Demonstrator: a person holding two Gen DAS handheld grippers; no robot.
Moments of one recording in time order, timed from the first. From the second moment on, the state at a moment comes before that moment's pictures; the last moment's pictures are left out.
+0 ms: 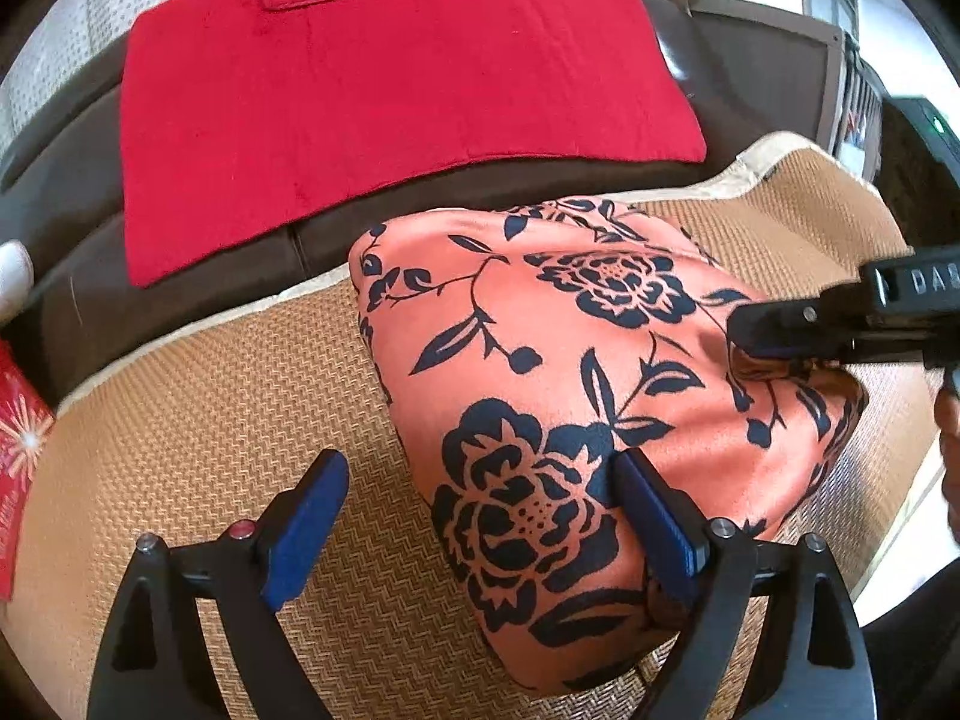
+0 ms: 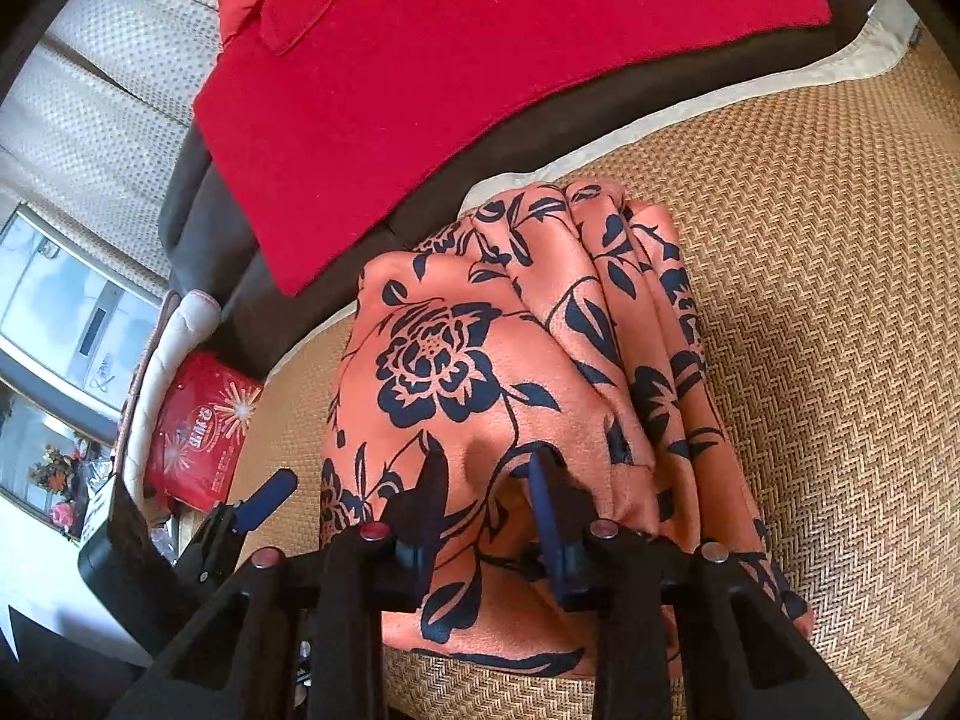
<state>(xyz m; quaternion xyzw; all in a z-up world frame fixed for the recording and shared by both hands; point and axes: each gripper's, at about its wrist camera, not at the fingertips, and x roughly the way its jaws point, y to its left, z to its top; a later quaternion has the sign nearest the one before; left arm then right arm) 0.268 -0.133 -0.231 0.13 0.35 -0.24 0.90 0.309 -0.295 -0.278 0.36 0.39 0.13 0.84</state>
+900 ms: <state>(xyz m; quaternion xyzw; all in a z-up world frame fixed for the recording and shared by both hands) 0.300 -0.128 -0.231 0.11 0.36 -0.16 0.91 0.307 -0.287 -0.282 0.42 0.38 0.15 0.81</state>
